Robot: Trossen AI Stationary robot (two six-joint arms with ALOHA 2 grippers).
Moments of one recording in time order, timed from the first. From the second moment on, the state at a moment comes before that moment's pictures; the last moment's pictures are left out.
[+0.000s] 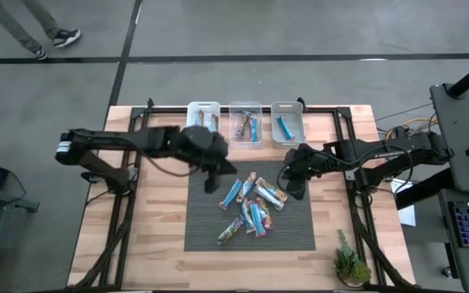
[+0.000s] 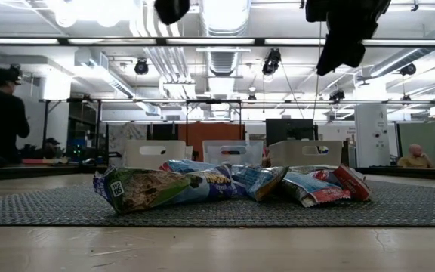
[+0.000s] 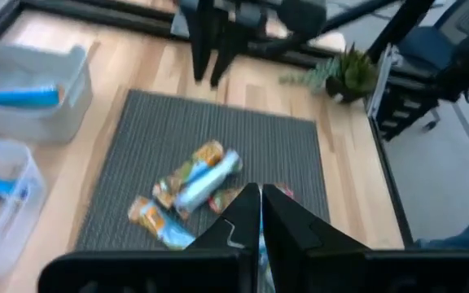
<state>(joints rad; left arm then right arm) -0.02 1.39 1.39 -0.56 0.08 -0.22 0.08 1.20 1.01 -0.76 0.11 0.48</state>
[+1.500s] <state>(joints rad) -0.18 1.01 0.93 -0.42 -0.03 -0.24 0.05 1.46 1.15 -0.70 0.02 0.62</state>
